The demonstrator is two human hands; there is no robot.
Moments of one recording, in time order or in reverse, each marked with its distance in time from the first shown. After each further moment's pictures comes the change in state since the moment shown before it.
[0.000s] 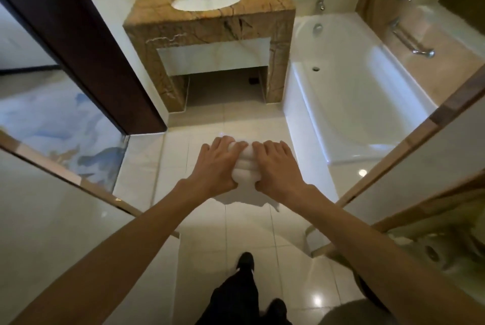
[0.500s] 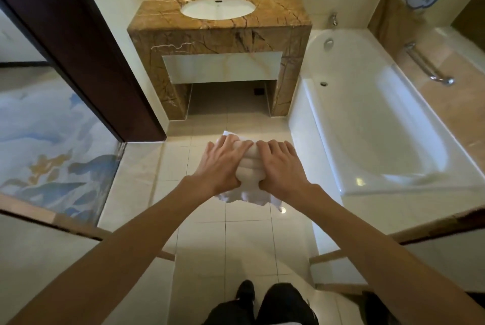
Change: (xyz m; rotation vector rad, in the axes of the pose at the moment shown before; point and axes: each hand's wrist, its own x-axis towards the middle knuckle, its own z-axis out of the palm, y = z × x) left_hand 0.100 -0.100 -0.003 -0.005 0.024 -0.024; right_hand 0.143 0.011 0.008 -0.101 -0.043 -0.008
